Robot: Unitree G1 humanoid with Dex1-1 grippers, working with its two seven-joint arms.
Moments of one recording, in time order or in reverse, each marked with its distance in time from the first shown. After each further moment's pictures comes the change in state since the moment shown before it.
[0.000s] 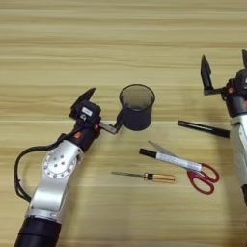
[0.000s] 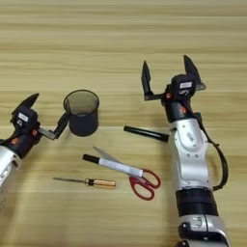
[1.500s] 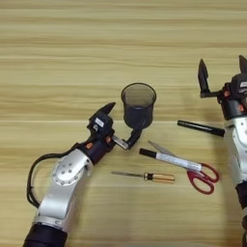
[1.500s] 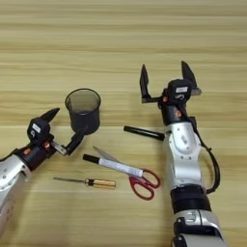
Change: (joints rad) left arm 0.026 -0.005 -0.073 0.034 -0.075 0.043 -0.133; right arm -0.025 0.026 0.011 0.107 0.004 -0.093 -0.013
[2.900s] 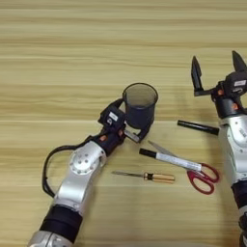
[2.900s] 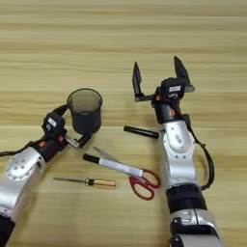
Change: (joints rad) left arm -0.137 -0.080 -0.017 0.215 0.067 -0.104 0.045; right arm -0.004 0.013 0.043 -0.005 -0.011 -0.045 0.001
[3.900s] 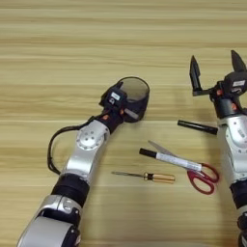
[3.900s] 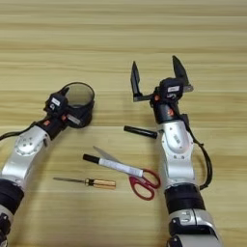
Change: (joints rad) left arm -0.231 -0.017 0.078 0.279 0.040 -0.062 0.065; right arm 0.000 0.008 0.000 -0.003 0.002 -0.004 0.001
